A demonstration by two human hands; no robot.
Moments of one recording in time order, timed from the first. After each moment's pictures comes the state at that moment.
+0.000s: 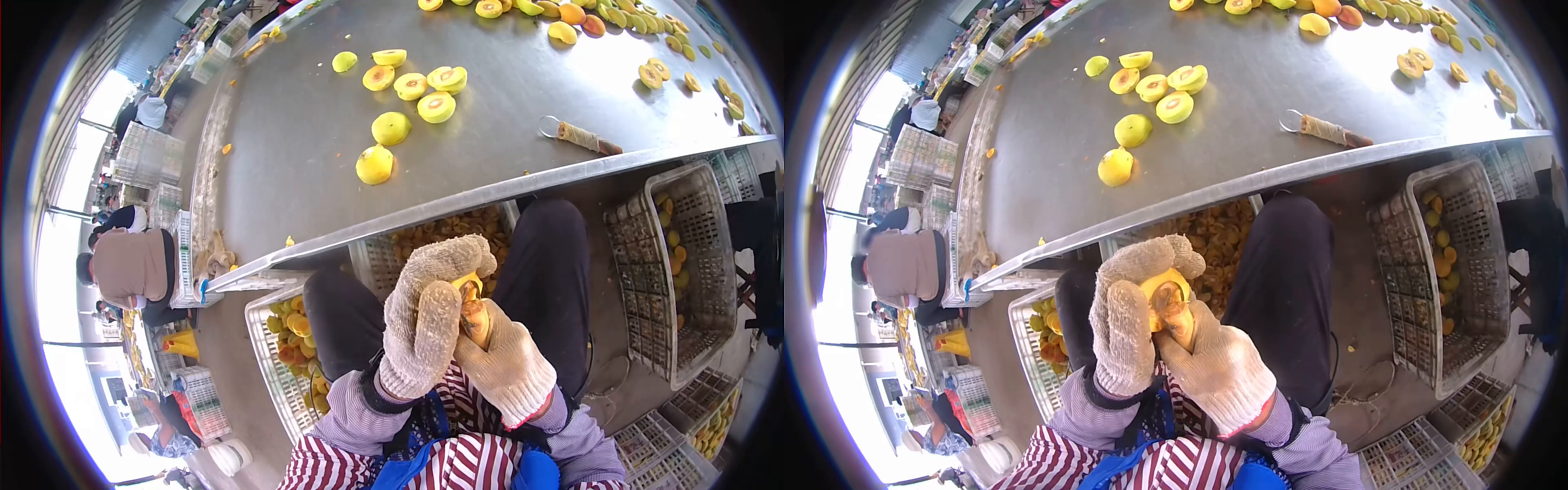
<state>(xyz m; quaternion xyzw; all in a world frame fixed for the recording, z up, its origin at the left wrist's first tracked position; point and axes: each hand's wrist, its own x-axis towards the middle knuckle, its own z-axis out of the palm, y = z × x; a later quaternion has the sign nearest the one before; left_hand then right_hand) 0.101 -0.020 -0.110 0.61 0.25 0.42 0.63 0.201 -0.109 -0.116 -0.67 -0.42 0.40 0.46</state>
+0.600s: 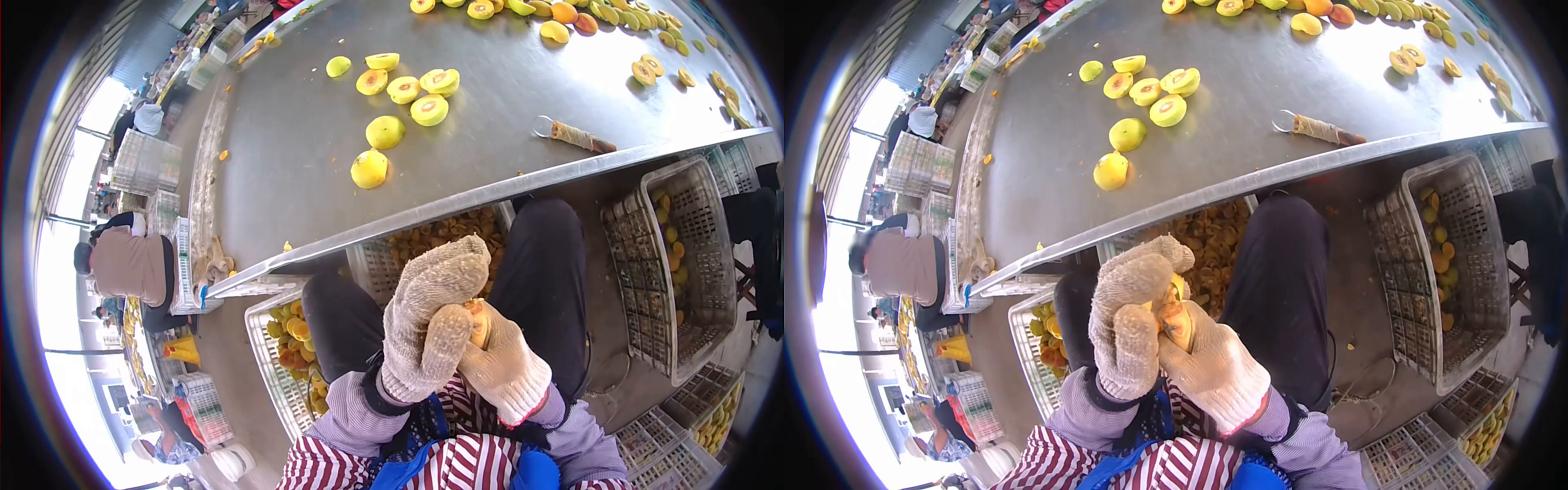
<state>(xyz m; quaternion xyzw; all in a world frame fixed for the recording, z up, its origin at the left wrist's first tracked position) 0.101 -0.020 -0.113 0.68 0.22 0.46 0.52 0.199 -0.109 -0.117 -0.60 -0.36 0.48 0.53</state>
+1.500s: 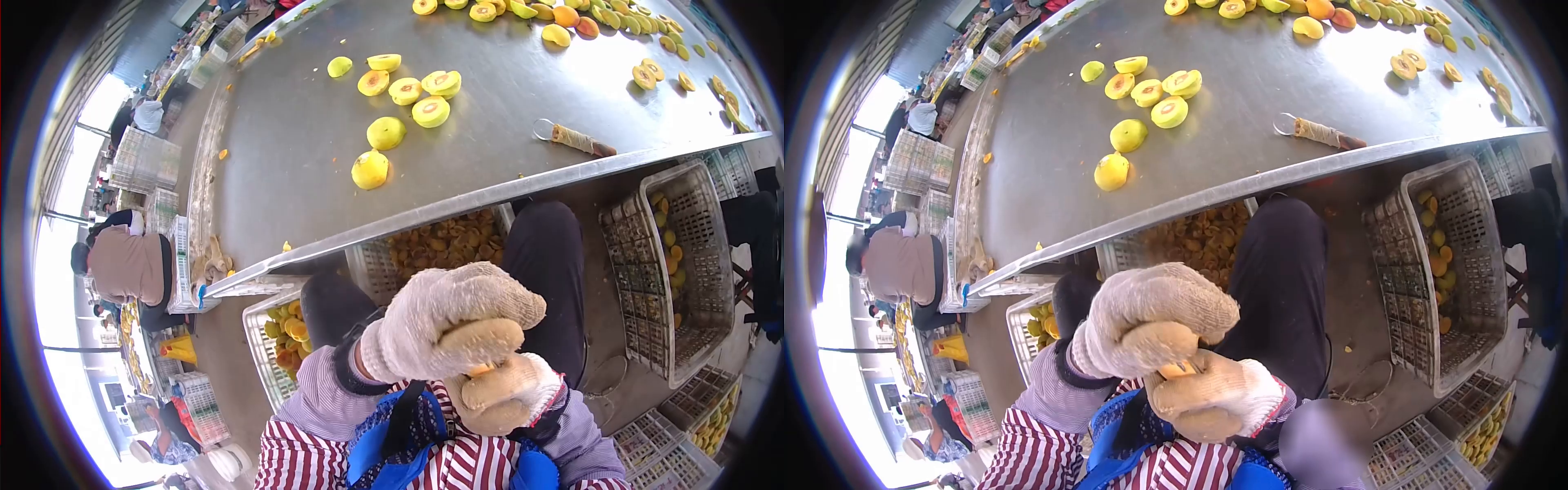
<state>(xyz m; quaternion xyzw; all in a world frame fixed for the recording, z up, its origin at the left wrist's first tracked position) 0.108 0.024 -0.082 0.82 0.03 0.24 0.52 0.223 -0.121 -0.104 -0.21 -0.04 0.87 0.44</state>
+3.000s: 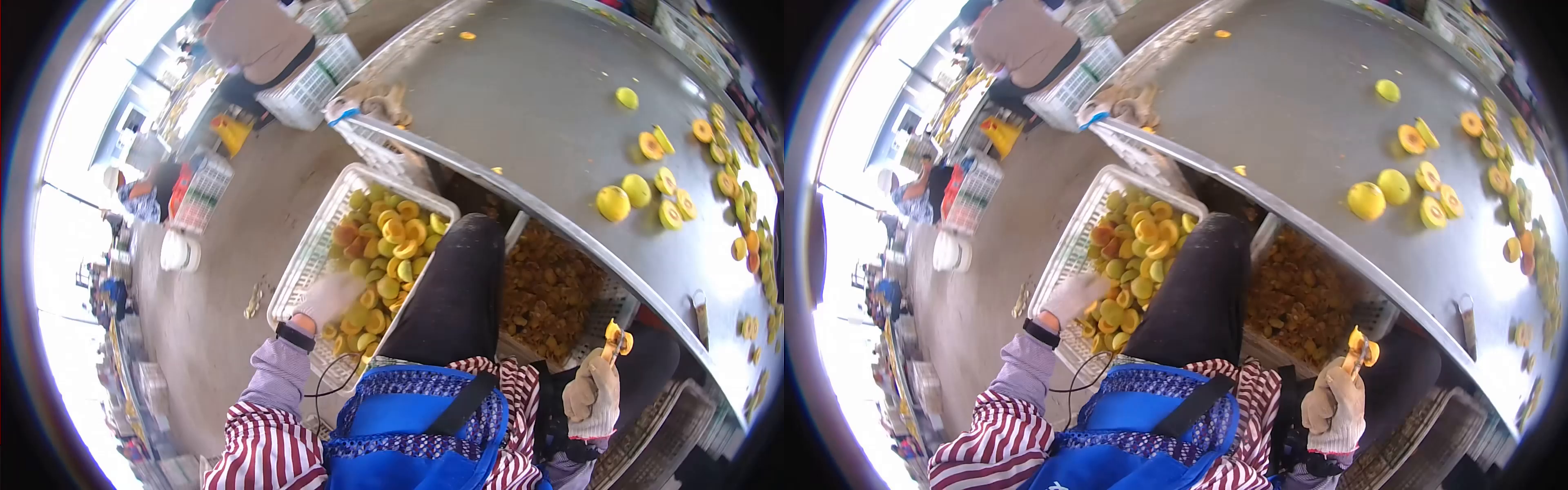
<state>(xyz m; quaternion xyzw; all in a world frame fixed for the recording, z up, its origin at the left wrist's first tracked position) -0.278 -0.096 -0.178 0.49 0.80 0.03 0.33 0.189 -0.083 -0.142 -0.51 -0.14 0.71 0.46</state>
